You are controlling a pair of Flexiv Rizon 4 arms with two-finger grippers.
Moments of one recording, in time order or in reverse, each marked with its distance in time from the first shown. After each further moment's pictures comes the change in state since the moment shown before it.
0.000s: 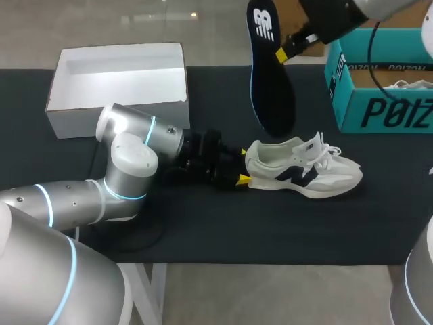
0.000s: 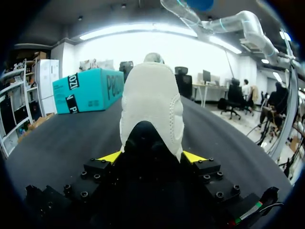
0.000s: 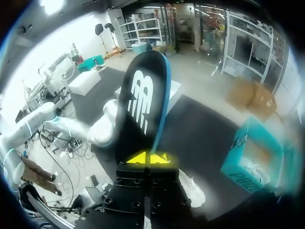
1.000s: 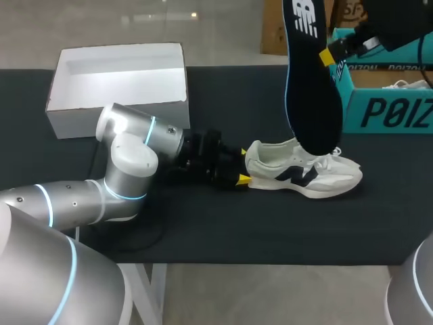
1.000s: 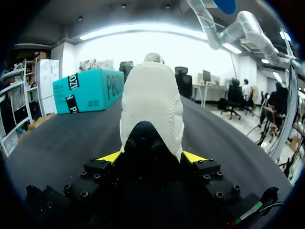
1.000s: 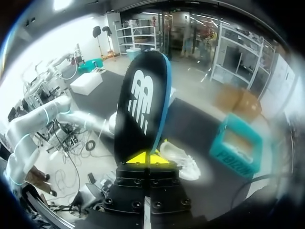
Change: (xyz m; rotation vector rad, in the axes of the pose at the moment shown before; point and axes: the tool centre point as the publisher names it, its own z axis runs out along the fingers) left arm 0.000 0.000 0.000 0.000 0.000 0.000; right arm 0.083 -0.056 -0.143 -0.053 -0.117 -0.017
